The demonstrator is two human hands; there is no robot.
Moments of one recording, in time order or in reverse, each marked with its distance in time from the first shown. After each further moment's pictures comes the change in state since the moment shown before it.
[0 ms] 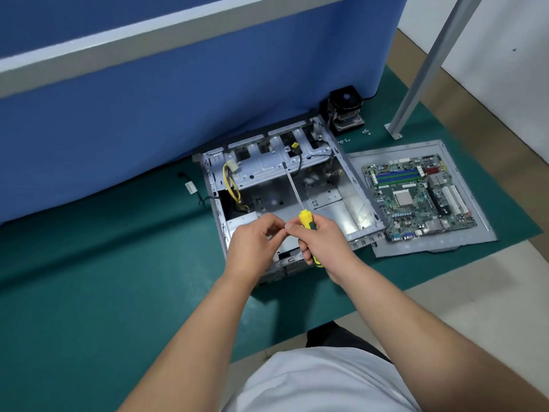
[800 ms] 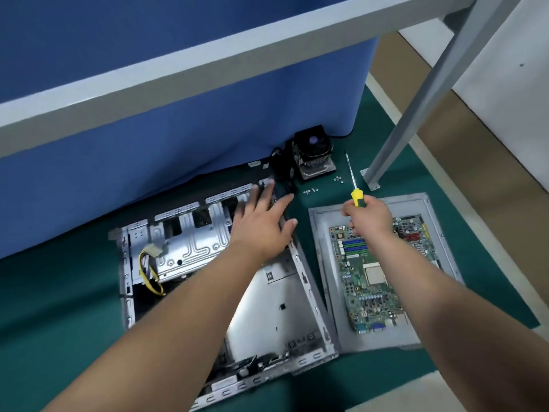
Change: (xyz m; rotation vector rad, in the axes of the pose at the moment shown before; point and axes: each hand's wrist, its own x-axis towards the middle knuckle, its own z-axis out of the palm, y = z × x) left_hand 0.263 0.082 0.120 0.602 -0.328 0.036; right_hand 0.261 -0.070 -0.244 -0.298 0.468 0.059
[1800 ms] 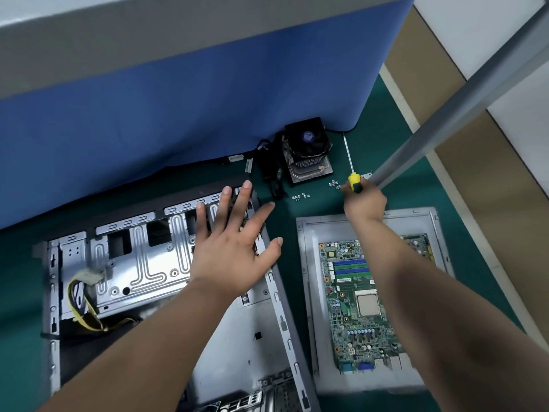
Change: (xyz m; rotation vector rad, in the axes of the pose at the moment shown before) left_hand 0.021 -0.013 0.044 0.126 0.244 -0.034; right_hand 0.138 0.016 0.037 -0.360 0.183 -0.051
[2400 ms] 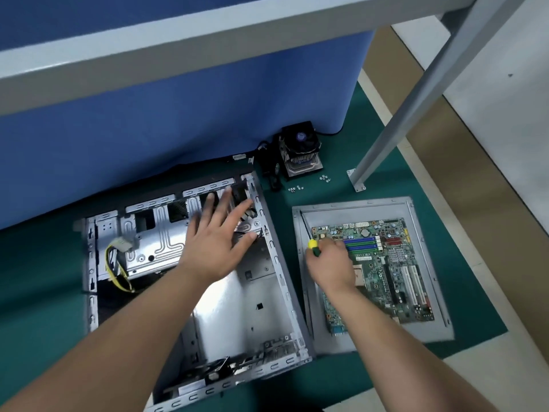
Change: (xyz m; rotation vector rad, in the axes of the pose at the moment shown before) left_hand -0.046 -0.032 -0.032 -0.194 -0.187 -0.030; right_hand -0.188 0.044 -0.021 -0.253 -0.254 -0.144
